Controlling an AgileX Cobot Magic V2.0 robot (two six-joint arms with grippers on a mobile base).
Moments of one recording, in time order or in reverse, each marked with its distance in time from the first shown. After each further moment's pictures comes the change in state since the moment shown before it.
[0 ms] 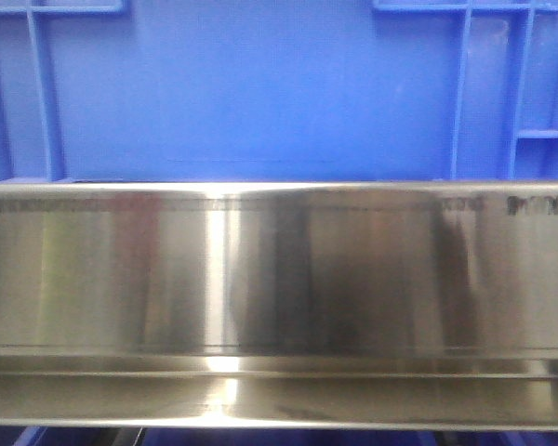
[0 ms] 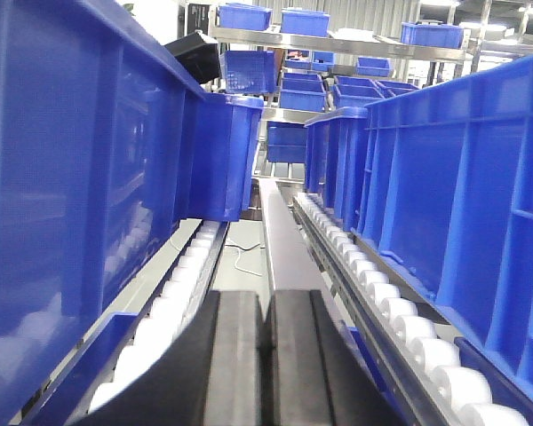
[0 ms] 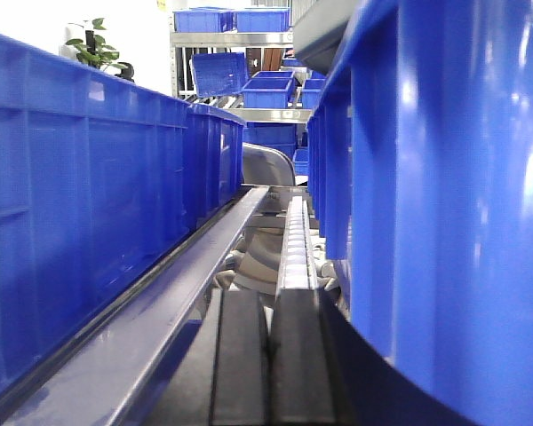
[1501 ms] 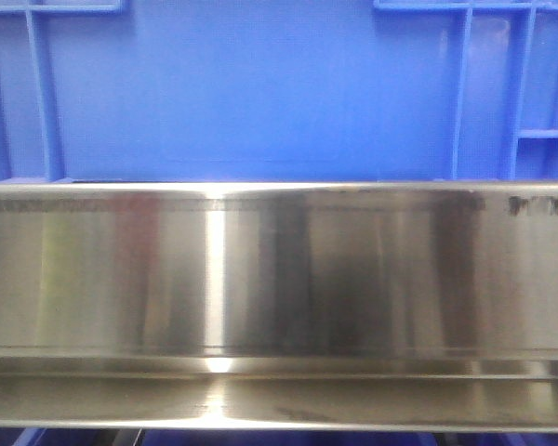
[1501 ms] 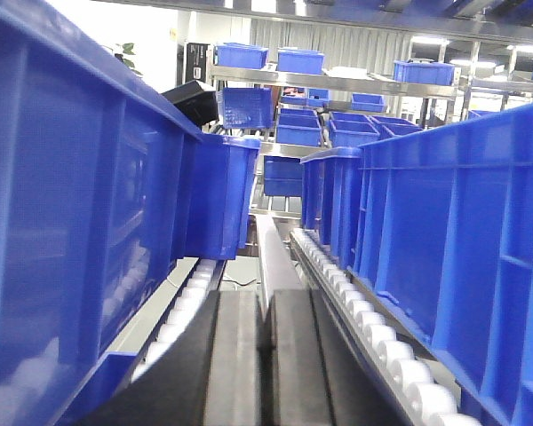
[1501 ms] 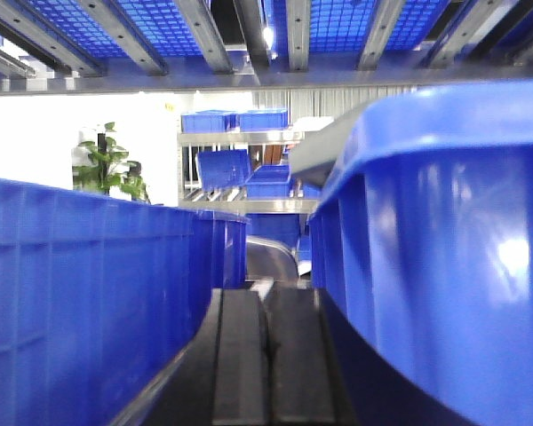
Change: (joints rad) left arm 0.000 0.000 -0.009 0.000 -0.075 0.000; right arm 0.002 -0.002 -0.023 0.002 -0.157 0.027
